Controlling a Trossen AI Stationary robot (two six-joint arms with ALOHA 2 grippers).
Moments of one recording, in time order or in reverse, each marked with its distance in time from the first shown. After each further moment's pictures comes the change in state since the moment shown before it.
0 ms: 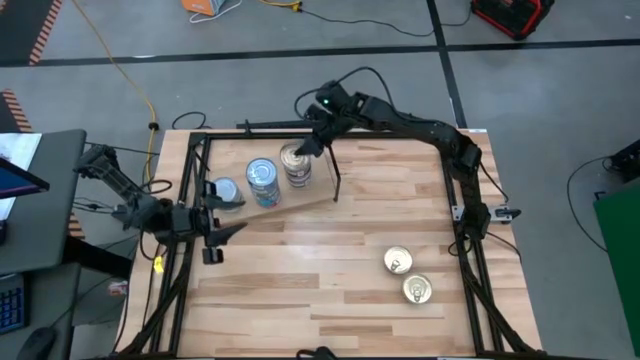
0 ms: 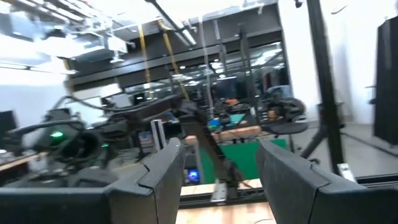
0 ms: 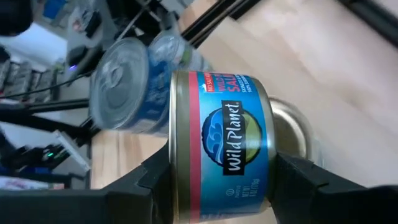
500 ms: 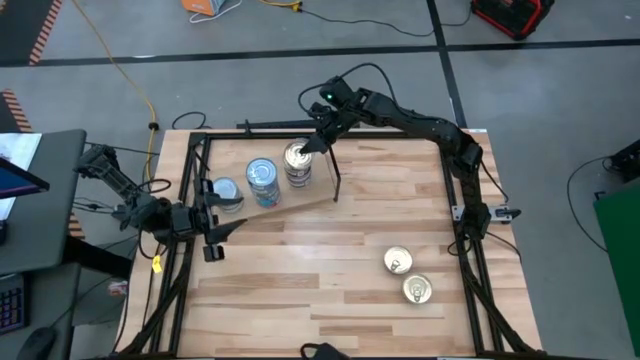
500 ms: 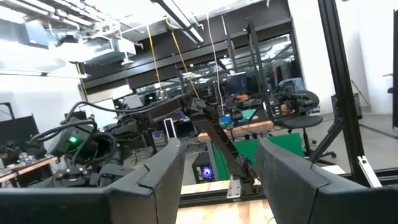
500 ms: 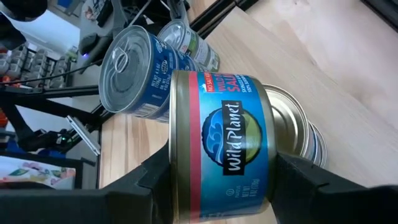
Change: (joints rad) left arm 0.000 -0.017 0.000 -0.006 -0.045 0.070; right arm -0.040 -0.001 0.000 -0.044 -0.089 -0.063
